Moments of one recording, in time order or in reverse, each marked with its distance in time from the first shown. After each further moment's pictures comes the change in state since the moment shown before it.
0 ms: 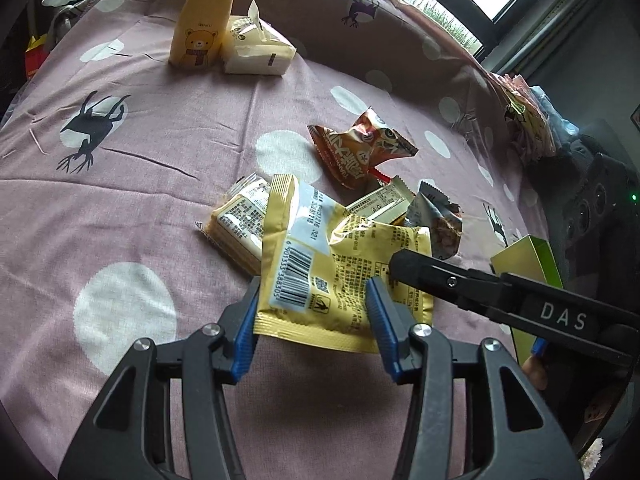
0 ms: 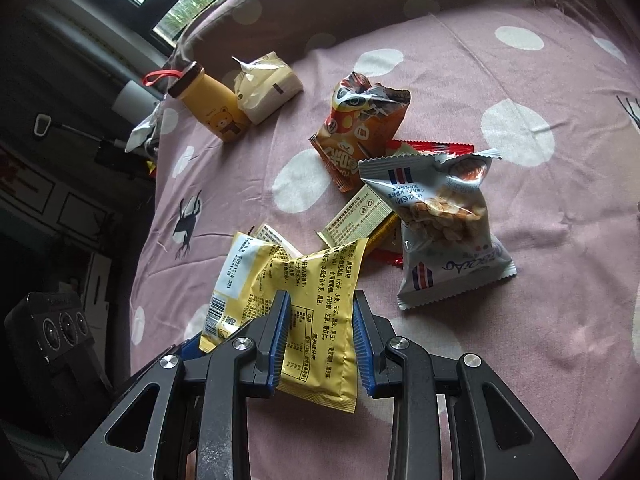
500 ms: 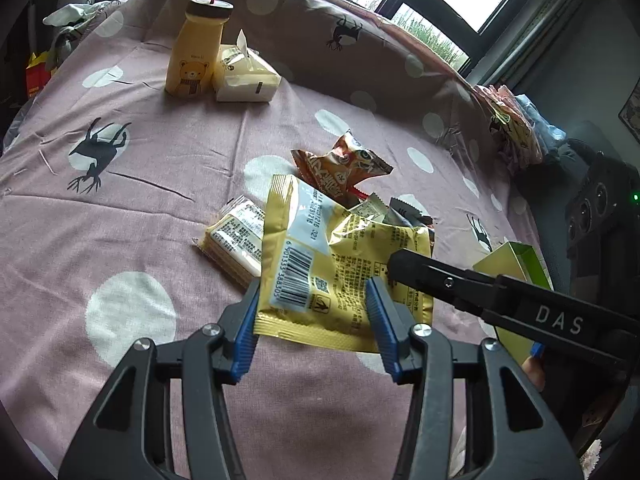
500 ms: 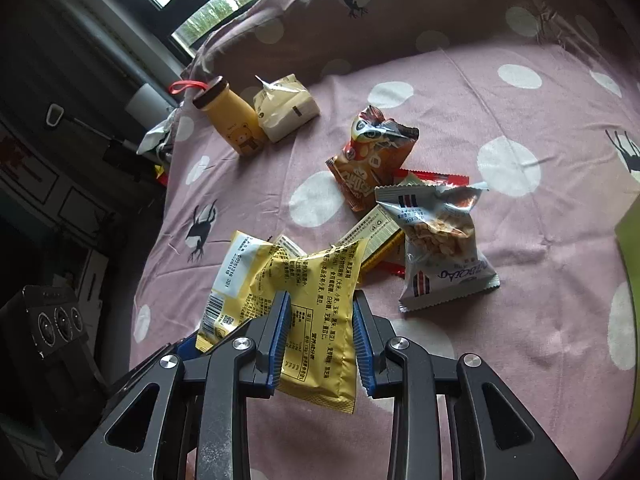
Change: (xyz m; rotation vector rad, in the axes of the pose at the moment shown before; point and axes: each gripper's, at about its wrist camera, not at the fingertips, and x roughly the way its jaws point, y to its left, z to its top) left arm -0.024 -0.016 -0.003 0.028 -0.075 -0.013; right arm -0.028 0.015 -0.007 -0.058 -0.076 -0.017
